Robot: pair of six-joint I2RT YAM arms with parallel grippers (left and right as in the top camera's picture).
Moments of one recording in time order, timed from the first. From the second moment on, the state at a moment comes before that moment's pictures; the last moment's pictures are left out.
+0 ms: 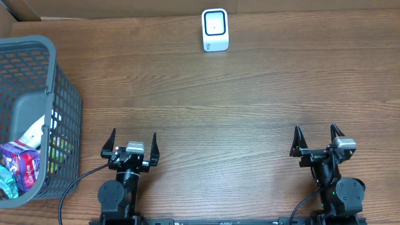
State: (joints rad) left arm 0.01 0.02 0.01 -0.08 0.03 0.26; right arm 0.07 0.01 0.02 -0.03 -0.02 0.15
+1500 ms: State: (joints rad) left arm 0.01 0.48 0.54 -0.35 0.07 -0.05; right arm 0.07 0.01 0.25 -0.24 -0.08 0.15
